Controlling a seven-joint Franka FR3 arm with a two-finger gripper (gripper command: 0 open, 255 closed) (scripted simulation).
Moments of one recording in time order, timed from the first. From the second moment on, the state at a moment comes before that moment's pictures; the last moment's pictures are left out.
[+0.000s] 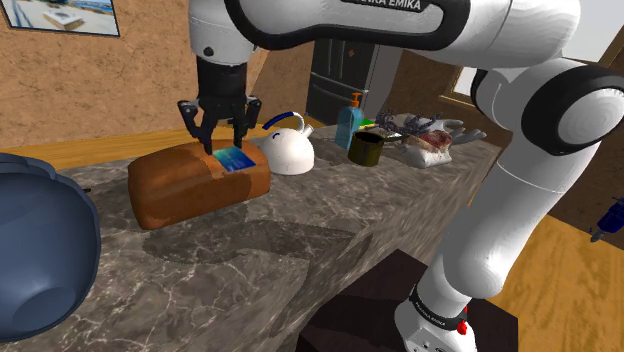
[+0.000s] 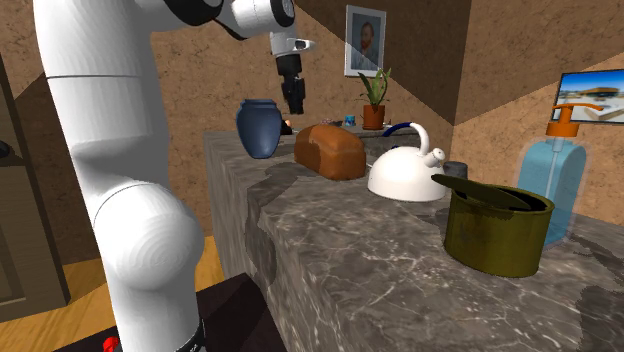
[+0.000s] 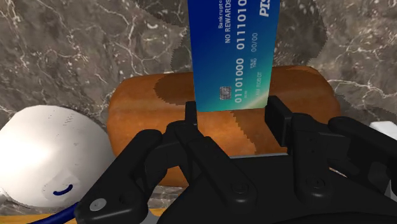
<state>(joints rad) 0.08 -0.04 0.51 -1.62 -0.11 1.66 0.83</state>
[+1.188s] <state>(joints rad) 0.12 0.10 0.55 -1.21 -0.19 1.37 0.85</state>
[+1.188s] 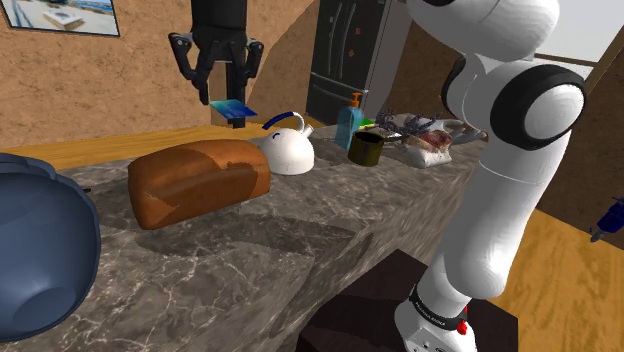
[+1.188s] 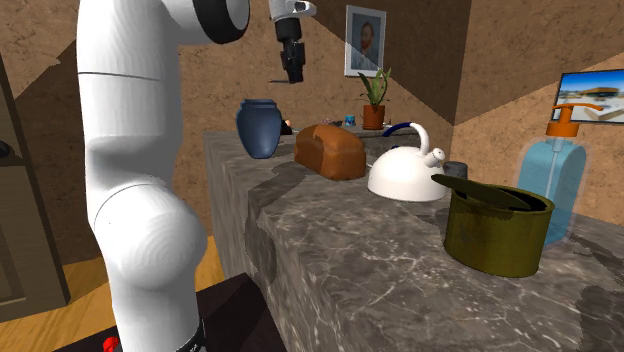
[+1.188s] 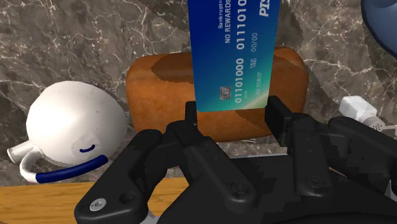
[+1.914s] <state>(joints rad) -0.03 -0.01 0.42 -1.30 -0.11 1.39 0.60</state>
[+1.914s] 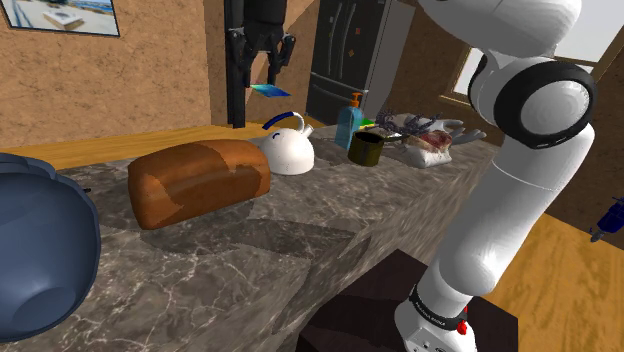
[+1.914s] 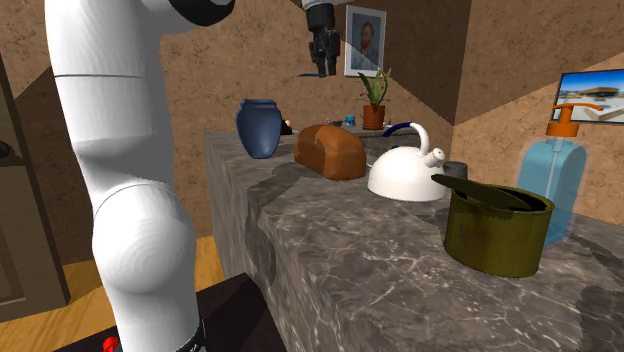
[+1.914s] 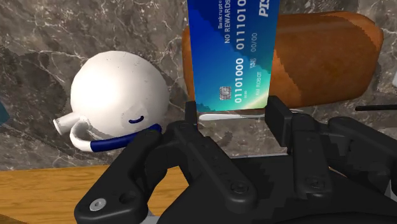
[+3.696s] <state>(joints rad) -0.34 0.26 0.11 -0.96 -0.06 1.36 -0.02</state>
